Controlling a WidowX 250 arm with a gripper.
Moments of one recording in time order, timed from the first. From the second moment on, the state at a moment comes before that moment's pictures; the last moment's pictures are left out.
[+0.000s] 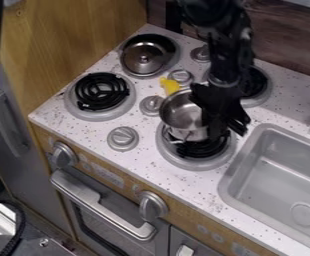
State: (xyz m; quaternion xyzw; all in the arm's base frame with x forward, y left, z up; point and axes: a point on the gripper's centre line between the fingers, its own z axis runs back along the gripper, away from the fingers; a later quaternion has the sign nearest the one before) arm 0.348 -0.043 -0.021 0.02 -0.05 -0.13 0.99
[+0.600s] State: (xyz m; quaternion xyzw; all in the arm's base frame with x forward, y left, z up) arm 0.355 -0.035 -0.059 0.04 0.00 -0.10 0.99
